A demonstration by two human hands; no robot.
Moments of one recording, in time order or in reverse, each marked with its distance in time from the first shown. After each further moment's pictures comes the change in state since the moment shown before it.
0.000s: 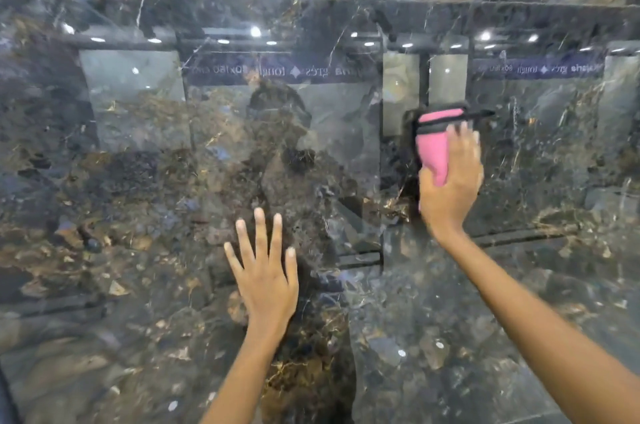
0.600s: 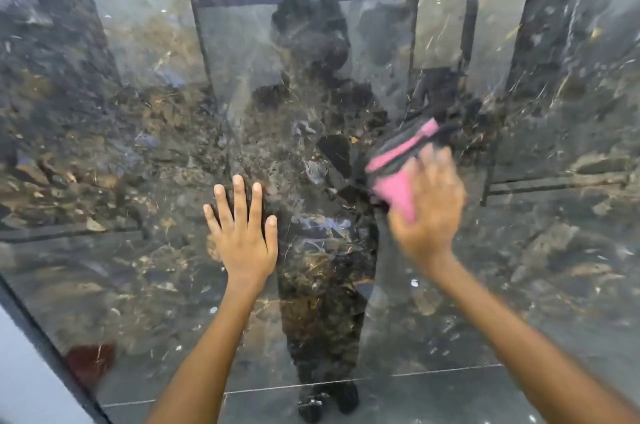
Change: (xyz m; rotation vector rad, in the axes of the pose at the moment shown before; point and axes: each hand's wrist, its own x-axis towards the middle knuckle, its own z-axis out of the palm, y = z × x) left_hand -0.034 -0.017 0.020 0.059 0.036 0.072; right_hand -0.120 0.051 -0.005 -0.053 -0.124 -0.368
